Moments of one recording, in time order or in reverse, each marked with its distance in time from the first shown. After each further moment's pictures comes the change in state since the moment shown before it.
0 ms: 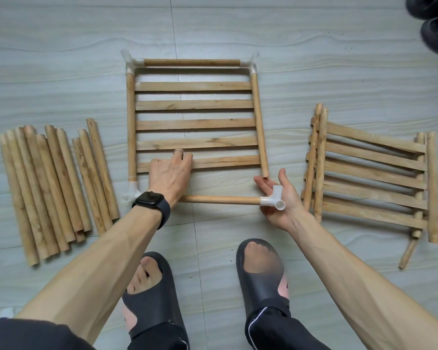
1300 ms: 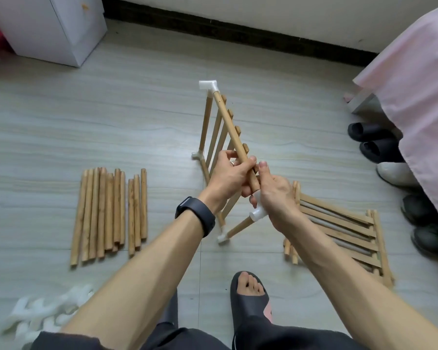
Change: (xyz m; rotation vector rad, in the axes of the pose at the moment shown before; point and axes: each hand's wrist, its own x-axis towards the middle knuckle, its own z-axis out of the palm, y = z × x) left_hand -0.085 0.060 -0.209 -1.876 0.119 -0.076; right_hand -0.230 -0.024 0.104 -0.666 -0.129 -0.867
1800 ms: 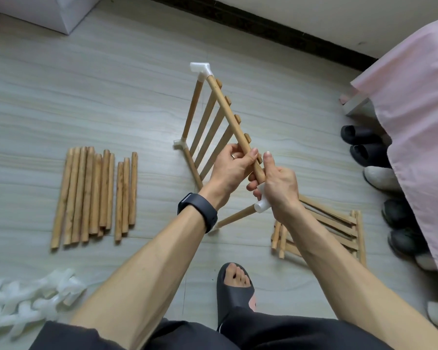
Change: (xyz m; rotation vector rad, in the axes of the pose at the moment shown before) left_hand 0.003 -0.010 0.005 -0.169 0.001 0.019; right_hand 0.014 0.005 -0.008 -0.107 0.113 0.007
